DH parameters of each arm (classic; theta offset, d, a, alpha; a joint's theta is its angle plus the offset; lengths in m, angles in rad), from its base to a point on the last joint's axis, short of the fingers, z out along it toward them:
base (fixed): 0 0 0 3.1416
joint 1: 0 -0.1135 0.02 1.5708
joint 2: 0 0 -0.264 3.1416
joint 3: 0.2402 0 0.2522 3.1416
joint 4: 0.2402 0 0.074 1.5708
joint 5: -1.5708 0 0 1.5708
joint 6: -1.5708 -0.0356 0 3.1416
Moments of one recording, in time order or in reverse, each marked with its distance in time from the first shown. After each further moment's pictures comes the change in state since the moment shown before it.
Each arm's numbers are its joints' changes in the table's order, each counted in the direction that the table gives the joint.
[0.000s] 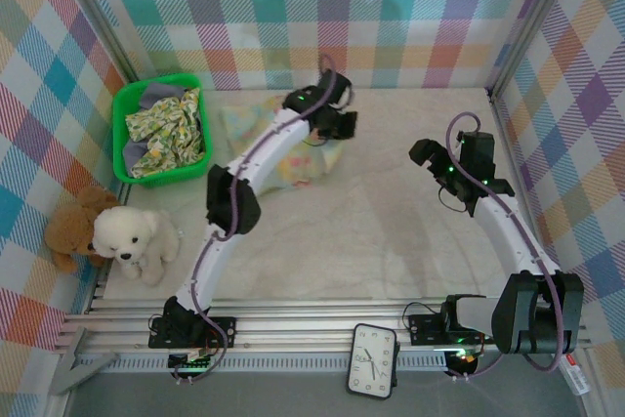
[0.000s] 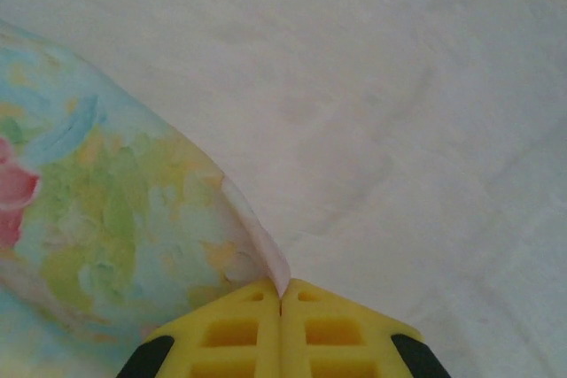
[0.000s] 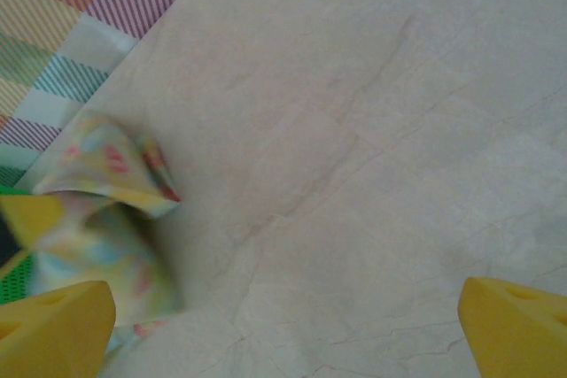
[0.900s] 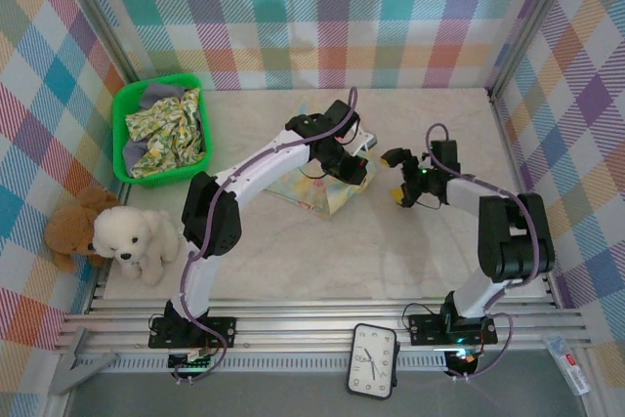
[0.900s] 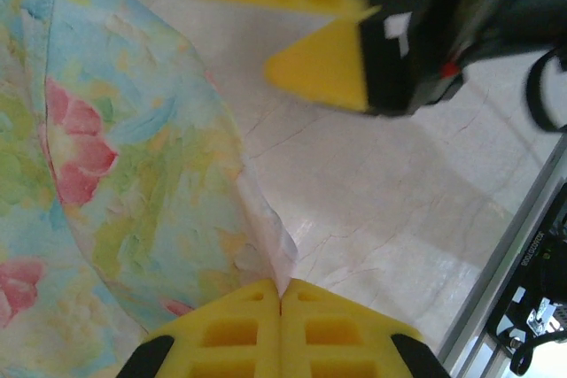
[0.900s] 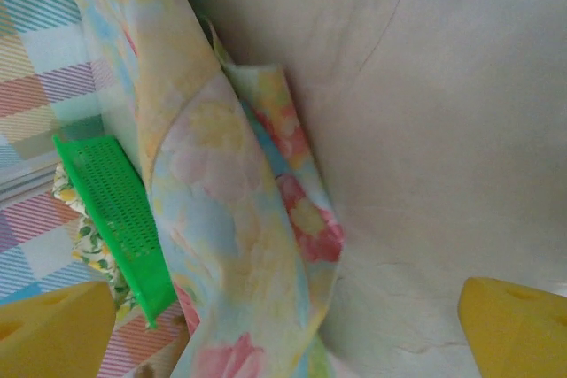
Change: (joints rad) left arm 0.091 -0.348 -0.554 -0.049 -0.213 -0.334; right arm -0.103 0.444 -0.032 -0.354 0.386 -0.526
